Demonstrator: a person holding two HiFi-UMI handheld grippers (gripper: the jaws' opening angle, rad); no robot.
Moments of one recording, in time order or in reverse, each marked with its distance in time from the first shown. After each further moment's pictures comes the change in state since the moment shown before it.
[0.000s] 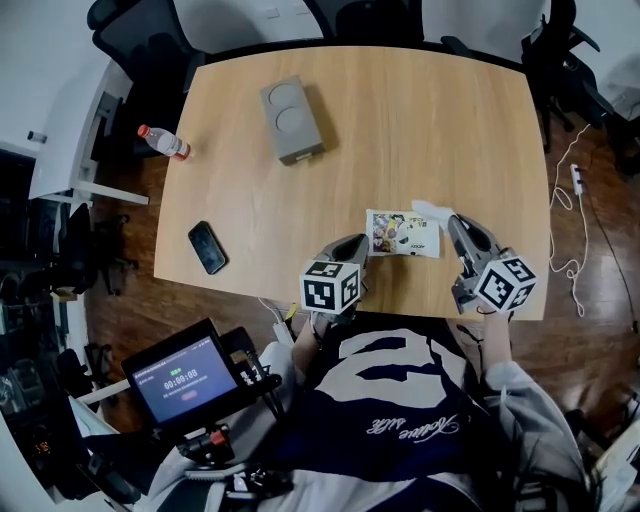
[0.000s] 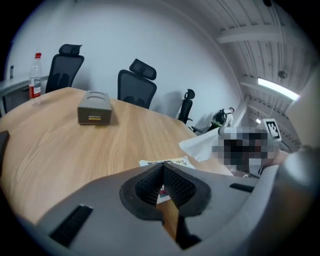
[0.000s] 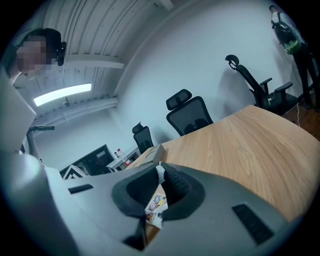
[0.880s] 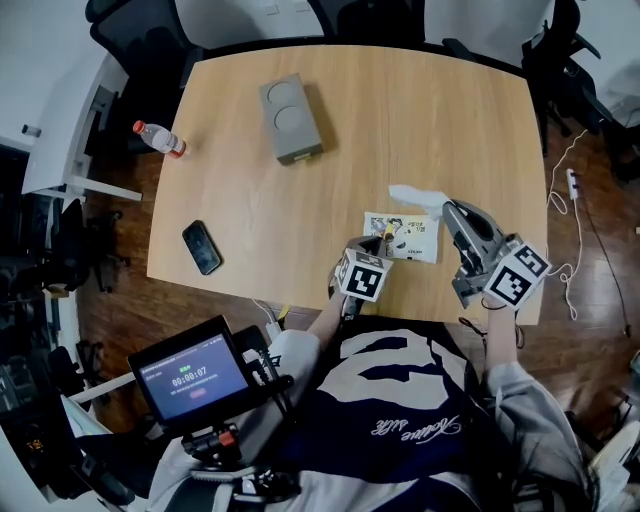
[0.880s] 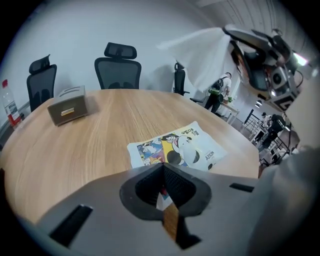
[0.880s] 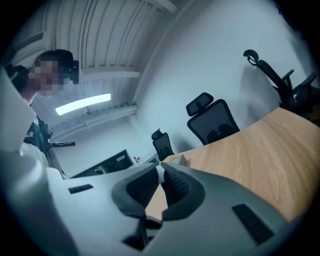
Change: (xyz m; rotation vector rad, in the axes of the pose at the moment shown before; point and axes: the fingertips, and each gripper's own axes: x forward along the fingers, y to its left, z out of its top) left arm 0.061 -0.005 -0.057 0.252 0.241 0.080; right arm 0.009 0.068 0.059 -0.036 -0.061 0.243
